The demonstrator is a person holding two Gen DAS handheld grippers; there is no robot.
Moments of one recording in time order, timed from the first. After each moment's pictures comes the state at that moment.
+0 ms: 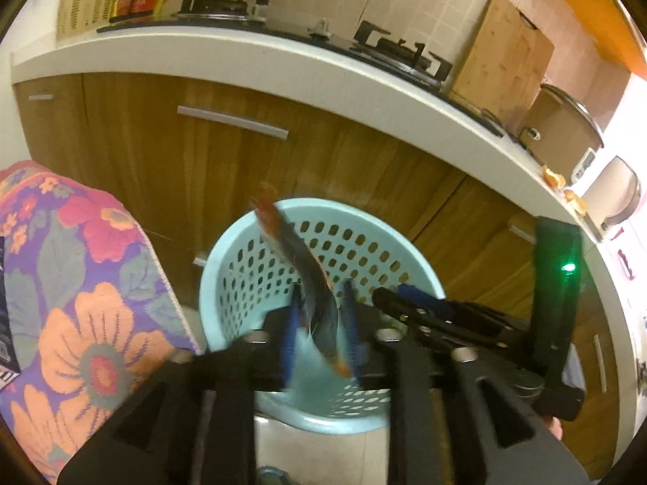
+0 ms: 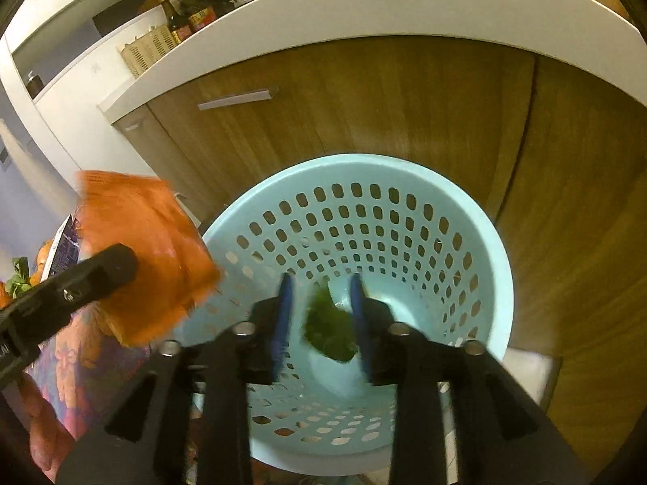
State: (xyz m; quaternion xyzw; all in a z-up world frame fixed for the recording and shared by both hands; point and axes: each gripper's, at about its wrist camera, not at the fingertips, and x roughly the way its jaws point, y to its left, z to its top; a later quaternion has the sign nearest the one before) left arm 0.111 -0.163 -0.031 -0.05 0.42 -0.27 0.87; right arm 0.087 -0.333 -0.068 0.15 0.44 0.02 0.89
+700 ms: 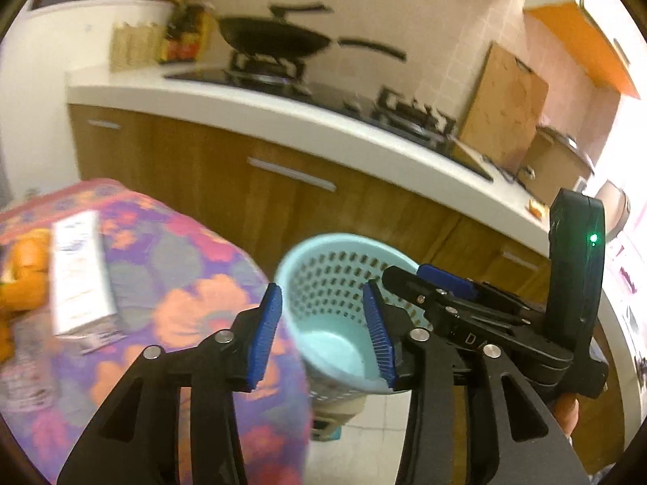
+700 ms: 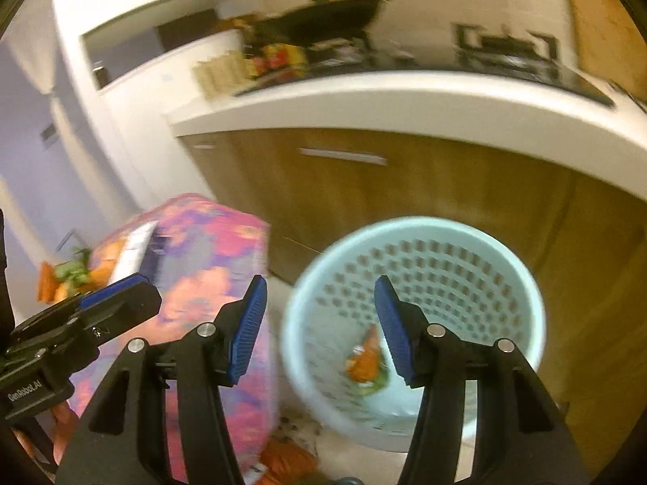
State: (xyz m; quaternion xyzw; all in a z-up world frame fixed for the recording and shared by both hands) left arm 0.040 -0.069 0.026 -0.07 0.33 -0.22 0.91; right arm 0.050 -0.252 0.009 0.11 0.35 0.10 0.93
